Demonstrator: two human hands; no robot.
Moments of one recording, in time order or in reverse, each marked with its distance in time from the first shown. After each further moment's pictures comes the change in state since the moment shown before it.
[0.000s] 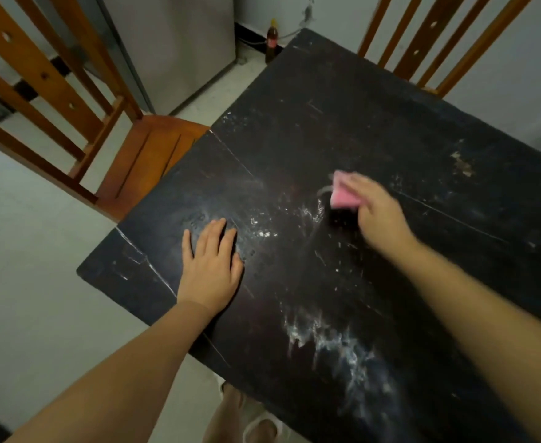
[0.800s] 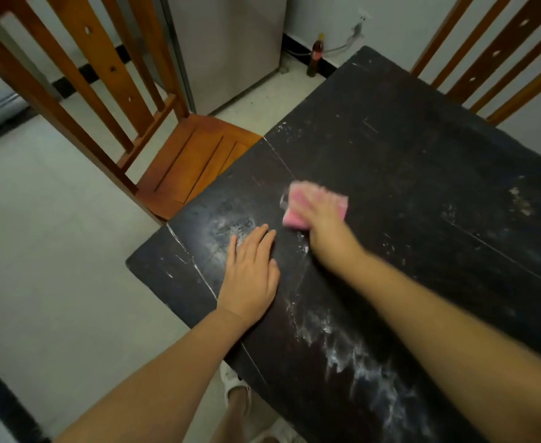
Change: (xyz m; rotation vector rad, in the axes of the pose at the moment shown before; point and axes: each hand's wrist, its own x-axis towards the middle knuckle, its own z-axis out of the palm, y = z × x) left_hand -0.001 -0.008 -0.006 -0.278 0.059 -0.040; right_hand 0.039 -0.049 0.130 -0.208 -0.254 -0.301
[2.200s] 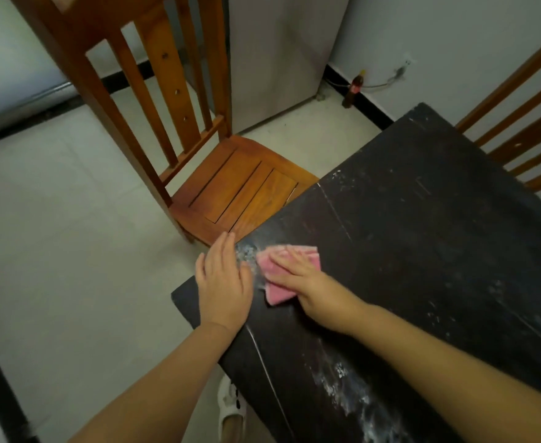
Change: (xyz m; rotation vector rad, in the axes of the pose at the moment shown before) left_hand 0.028 -0.081 -0.050 -0.133 0.210 -0.428; right_hand 0.023 -0.097 -0.003 0.104 -0.369 -0.299
